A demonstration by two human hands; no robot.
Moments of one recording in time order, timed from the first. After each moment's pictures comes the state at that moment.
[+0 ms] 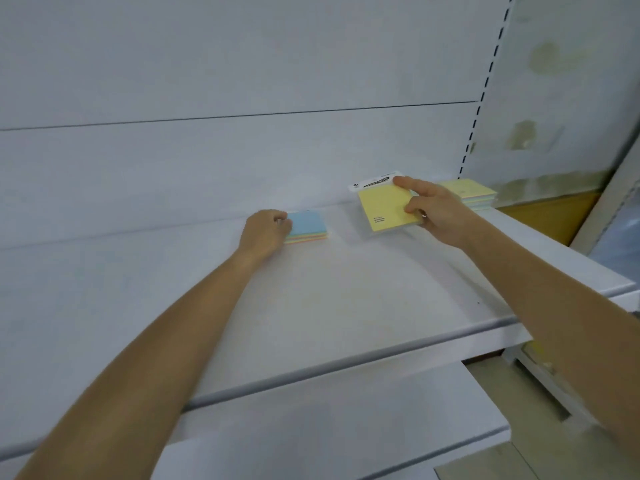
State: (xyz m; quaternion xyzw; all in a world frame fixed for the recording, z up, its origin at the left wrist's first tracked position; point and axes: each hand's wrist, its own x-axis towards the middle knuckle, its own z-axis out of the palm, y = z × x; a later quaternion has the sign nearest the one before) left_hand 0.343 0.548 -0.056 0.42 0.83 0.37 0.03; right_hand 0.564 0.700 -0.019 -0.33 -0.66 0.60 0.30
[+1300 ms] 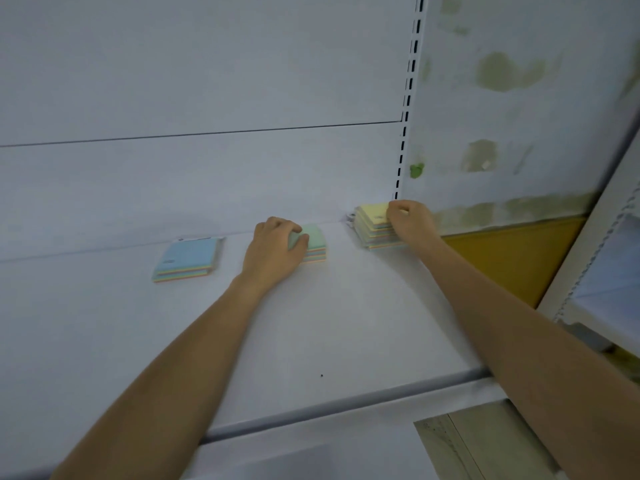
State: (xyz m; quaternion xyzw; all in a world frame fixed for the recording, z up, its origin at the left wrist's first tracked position) left_hand 0.482 0.693 -0.056 0.46 0.82 0.33 -0.04; right_hand 0.631 0.861 -0.037 -0.44 -0.74 0.37 0.34
